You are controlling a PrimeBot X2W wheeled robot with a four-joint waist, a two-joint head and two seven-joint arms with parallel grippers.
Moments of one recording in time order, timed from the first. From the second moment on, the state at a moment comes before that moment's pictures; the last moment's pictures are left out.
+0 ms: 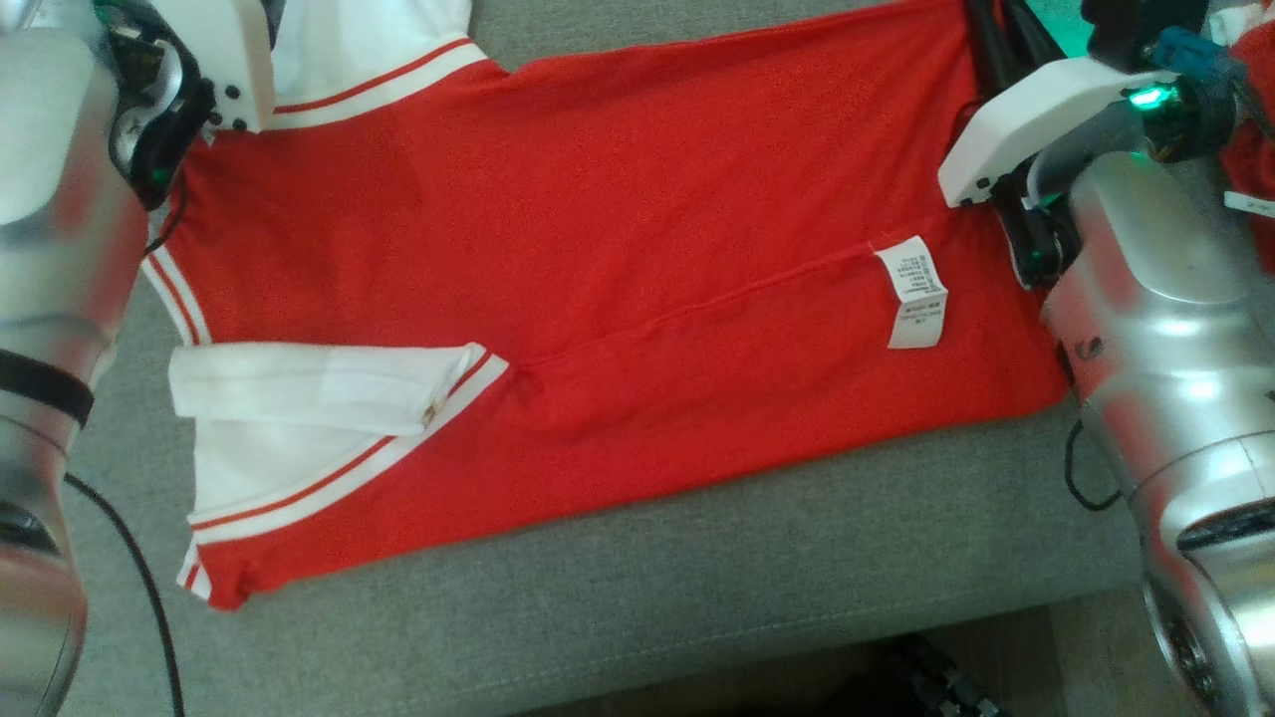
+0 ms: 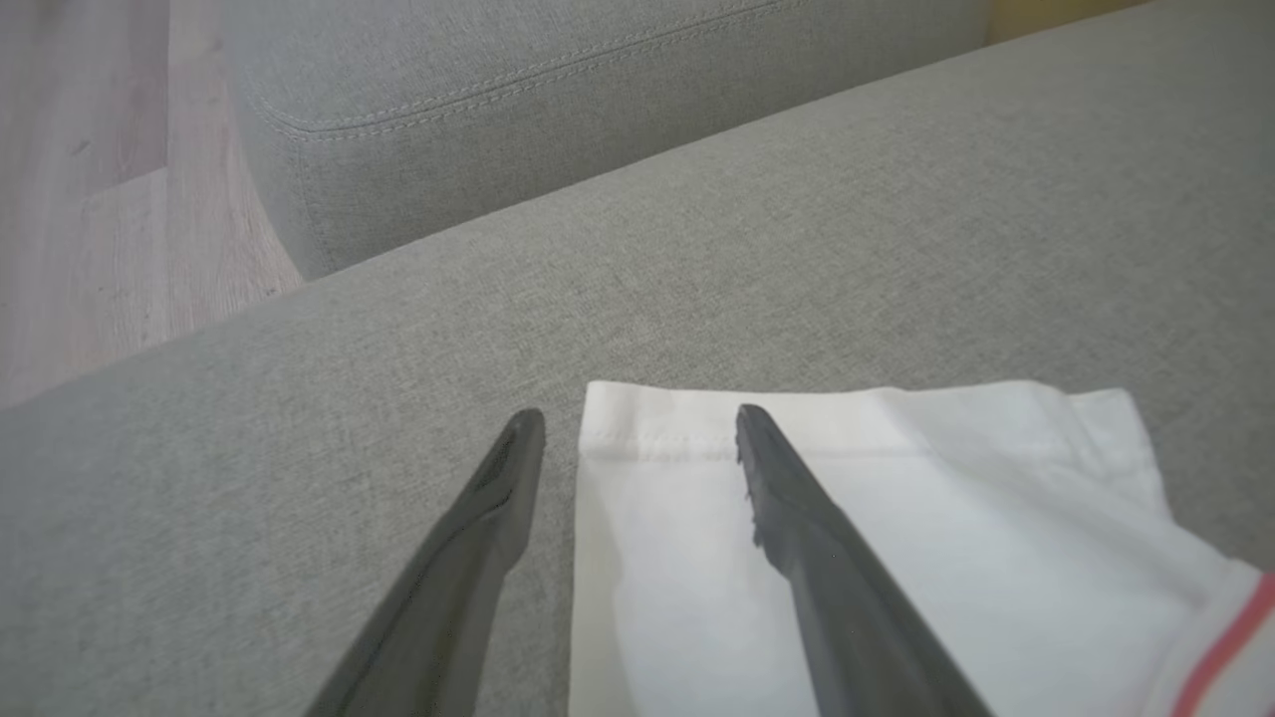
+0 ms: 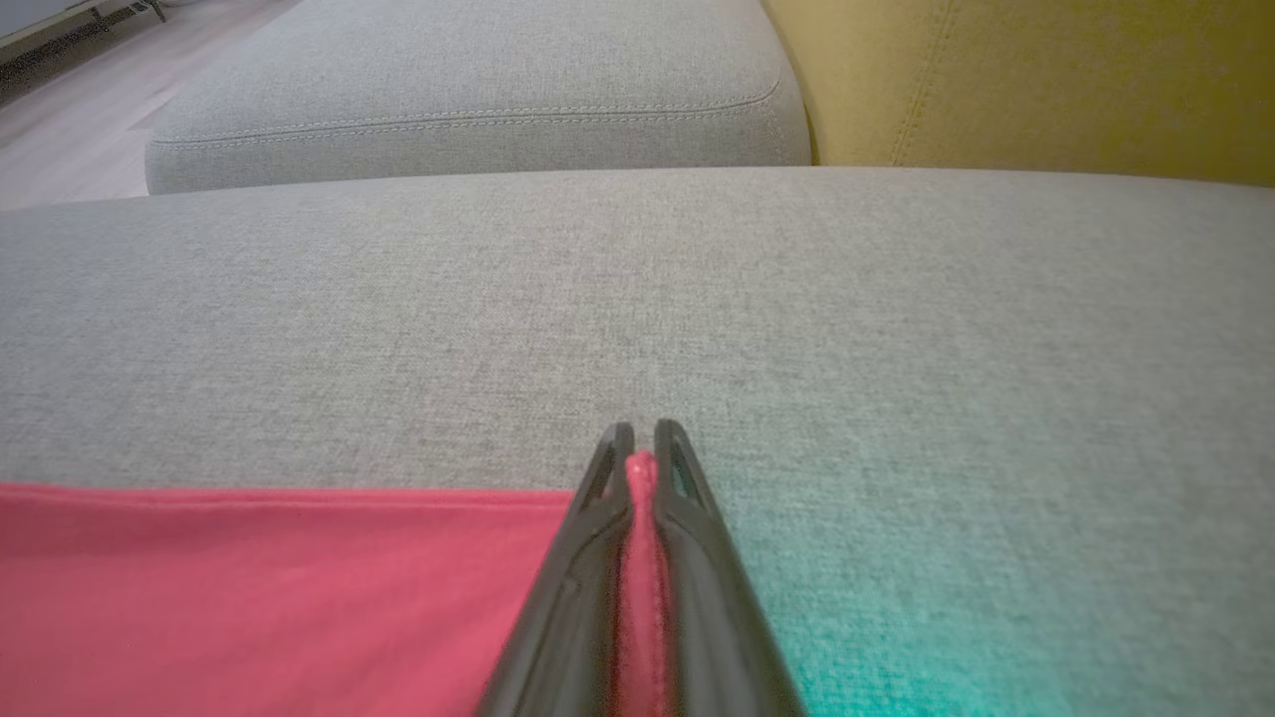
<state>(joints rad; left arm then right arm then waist) -1.23 0.35 -0.81 0.99 -0.63 -0.13 0.05 -1.04 -0.13 0.30 1.08 0.30 0.12 -0.20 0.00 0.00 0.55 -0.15</state>
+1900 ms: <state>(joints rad) -0.52 0.21 -0.60 0.60 -0.55 -0.01 -0.26 -0.58 -0.16 0.05 0.93 0.24 0.12 -0.25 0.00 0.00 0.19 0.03</state>
